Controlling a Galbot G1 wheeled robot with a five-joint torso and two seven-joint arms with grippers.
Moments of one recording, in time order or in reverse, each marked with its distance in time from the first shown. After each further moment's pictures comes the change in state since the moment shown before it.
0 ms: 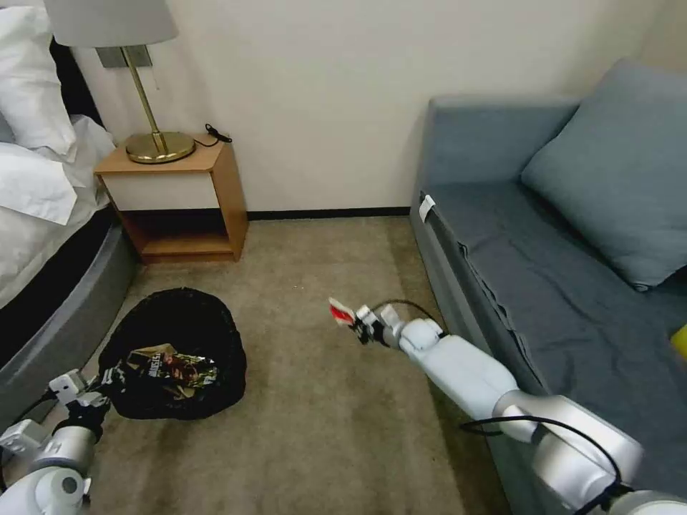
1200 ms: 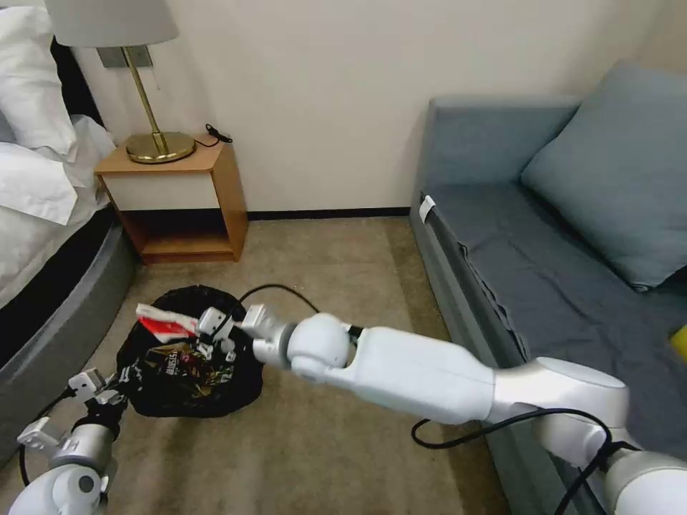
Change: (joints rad) left arm 0.023 -0.028 0.033 -0.040 -0.035 0.011 -0.006; right arm 0.137 0.106 -0.401 0.594 0.219 -0.147 0.231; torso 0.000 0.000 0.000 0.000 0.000
